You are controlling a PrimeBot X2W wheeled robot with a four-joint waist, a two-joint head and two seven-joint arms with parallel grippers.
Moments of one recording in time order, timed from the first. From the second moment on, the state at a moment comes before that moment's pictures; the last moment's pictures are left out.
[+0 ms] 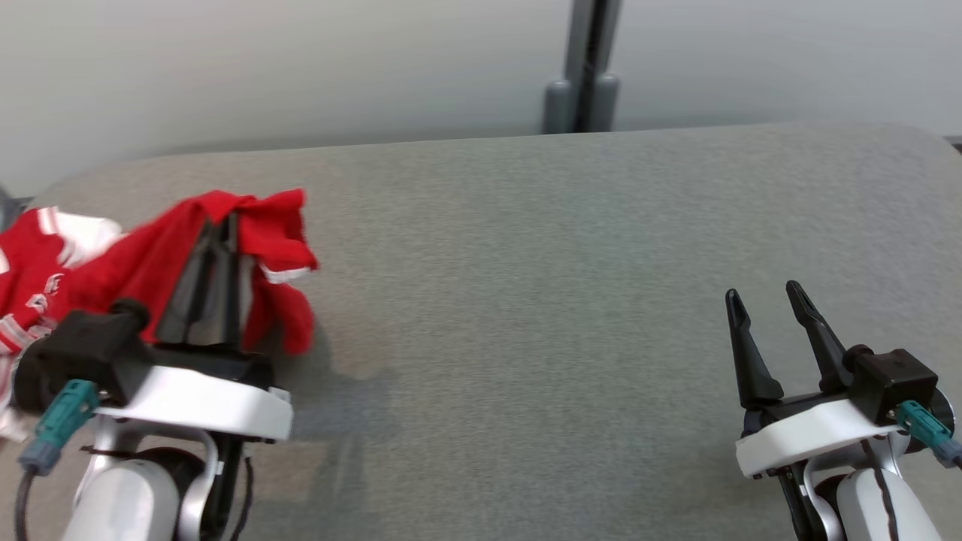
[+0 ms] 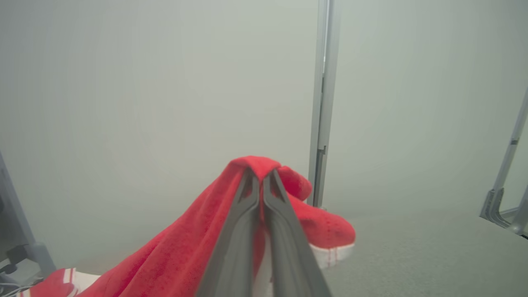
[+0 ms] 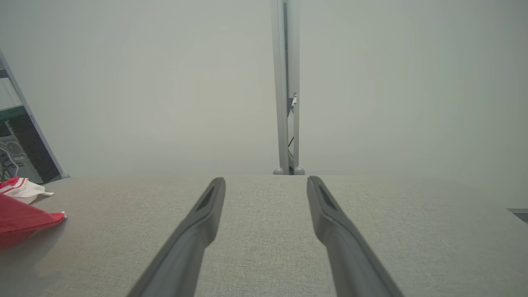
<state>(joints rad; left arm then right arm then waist) -0.15 0.26 -0.15 -0.27 -0.34 0.16 0.05 -0.17 -0.05 0.05 0.20 0.15 0.13 -0.18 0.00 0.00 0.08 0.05</state>
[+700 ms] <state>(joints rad) -0.44 0.13 -0.49 0.06 -0.30 -0.02 0.14 -0.19 -0.05 0.09 0.21 0.27 0.13 -0.24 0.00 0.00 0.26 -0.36</state>
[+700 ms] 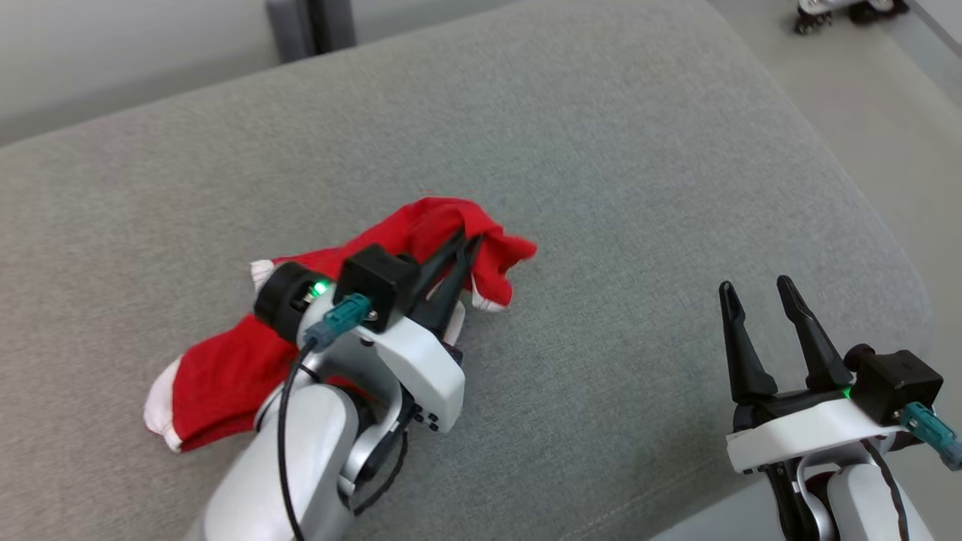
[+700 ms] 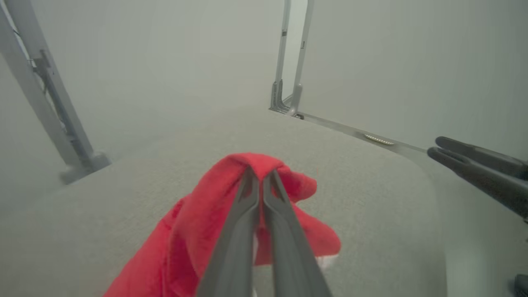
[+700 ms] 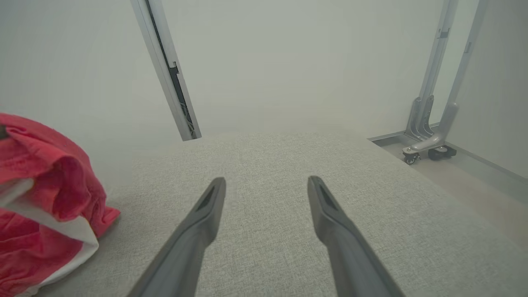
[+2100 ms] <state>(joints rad) -0.16 0.30 -0.13 0.14 -0.46 0.14 -0.25 -0.18 -0.05 0.01 0.22 0.16 0.13 -0.20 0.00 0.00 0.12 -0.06</state>
